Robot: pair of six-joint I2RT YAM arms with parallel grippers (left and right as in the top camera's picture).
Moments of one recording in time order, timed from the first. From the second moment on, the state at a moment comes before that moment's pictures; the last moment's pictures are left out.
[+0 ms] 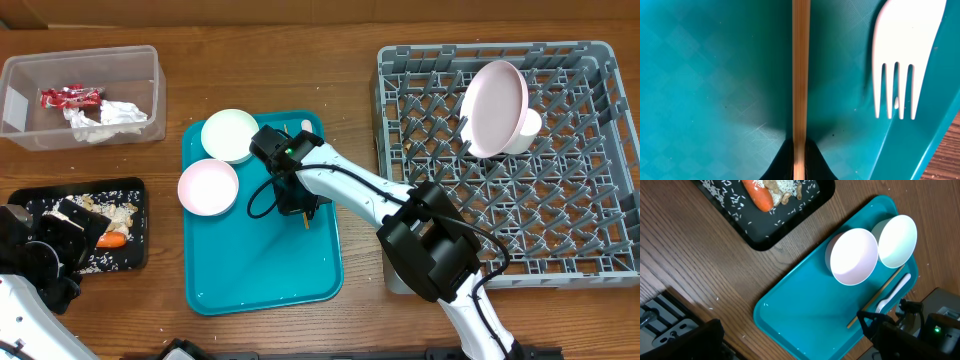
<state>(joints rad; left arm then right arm) 0.85 1.19 1.37 -1.52 0.34 -0.26 0.81 2.28 1.79 -1.04 0.00 0.59</state>
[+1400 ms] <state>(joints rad) 0.85 1.19 1.37 -1.52 0.34 -0.26 0.35 1.84 1.68 -1.05 0.02 0.24</state>
